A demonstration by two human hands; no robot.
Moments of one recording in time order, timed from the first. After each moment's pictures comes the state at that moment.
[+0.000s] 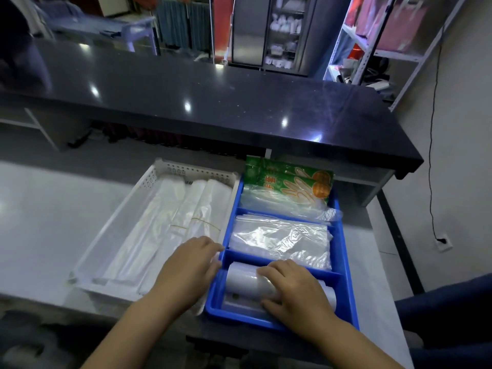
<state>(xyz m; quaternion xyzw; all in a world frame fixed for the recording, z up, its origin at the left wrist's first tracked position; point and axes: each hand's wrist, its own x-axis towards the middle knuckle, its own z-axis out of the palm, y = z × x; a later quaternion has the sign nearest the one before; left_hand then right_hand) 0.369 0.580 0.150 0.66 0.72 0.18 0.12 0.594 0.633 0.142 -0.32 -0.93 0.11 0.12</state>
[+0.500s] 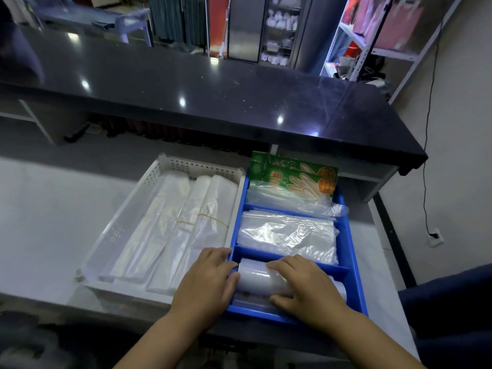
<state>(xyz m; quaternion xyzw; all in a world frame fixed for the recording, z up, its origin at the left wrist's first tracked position) 0.379 0.557 0.121 0.69 0.68 0.23 0.05 0.587 0.634 0.138 -0.37 -0.92 0.15 0.05</state>
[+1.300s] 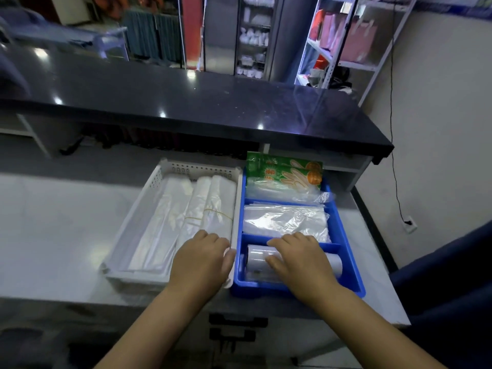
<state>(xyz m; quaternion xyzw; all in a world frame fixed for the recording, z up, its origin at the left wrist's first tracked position) 0.351 0.526 0.172 0.71 0.68 0.21 -0.03 0.547 0.584 0.171 -0.47 -0.88 0.03 0.08</state>
